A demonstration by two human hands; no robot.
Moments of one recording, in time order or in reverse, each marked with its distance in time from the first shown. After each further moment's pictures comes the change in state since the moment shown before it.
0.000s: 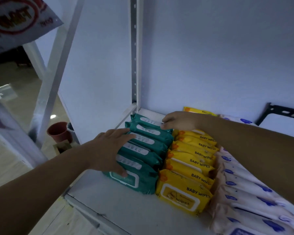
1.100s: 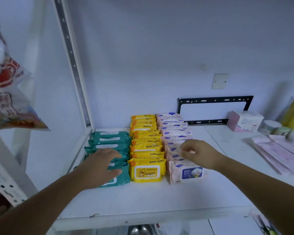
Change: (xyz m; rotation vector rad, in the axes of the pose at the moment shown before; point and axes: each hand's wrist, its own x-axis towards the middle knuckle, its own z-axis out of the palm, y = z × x) left_hand -0.041 0.054 0.011 -0.110 0.243 0.327; right_hand -0.293 0.016 0.130 0.249 0.630 0.381
